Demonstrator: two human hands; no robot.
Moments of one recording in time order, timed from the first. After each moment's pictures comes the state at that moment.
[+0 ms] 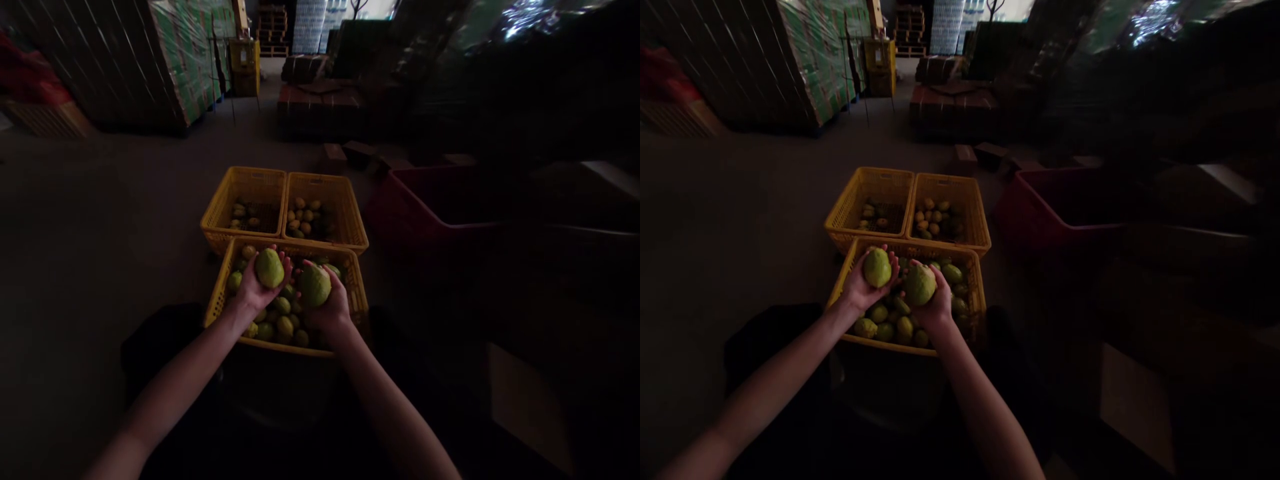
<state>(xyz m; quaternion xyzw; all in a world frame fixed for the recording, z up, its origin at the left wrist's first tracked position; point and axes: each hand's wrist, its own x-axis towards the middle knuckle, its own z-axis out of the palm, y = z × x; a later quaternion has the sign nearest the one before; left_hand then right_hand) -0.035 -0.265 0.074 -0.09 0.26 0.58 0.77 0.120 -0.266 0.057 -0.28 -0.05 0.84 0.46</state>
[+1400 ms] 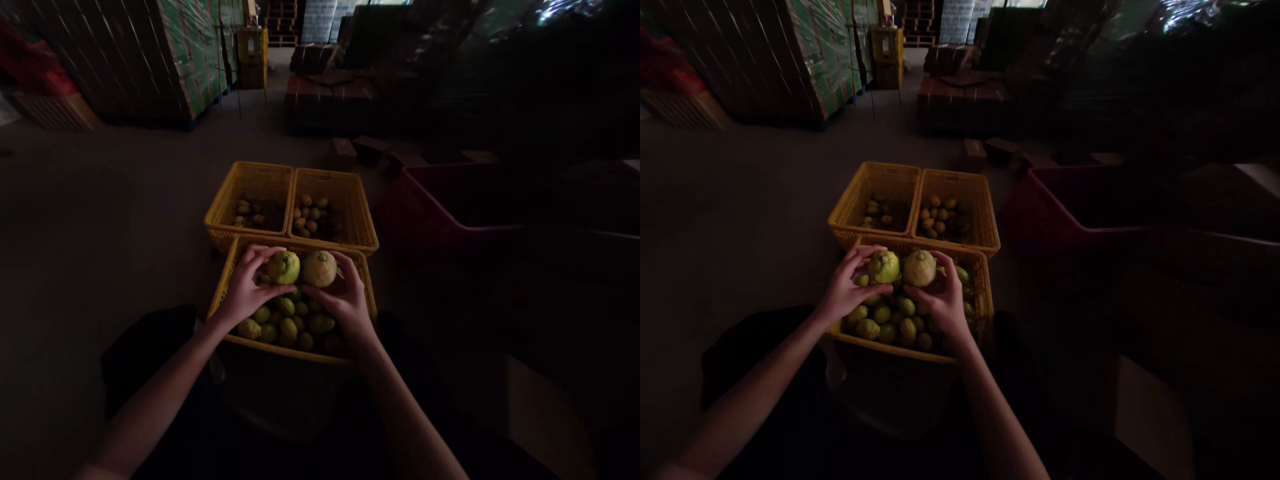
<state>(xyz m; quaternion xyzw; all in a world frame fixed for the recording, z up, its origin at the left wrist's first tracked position) -0.060 -0.286 0.092 0.32 0.44 0.61 0.58 0.127 -0.271 0.075 -0.39 -0.46 0.55 0.57</state>
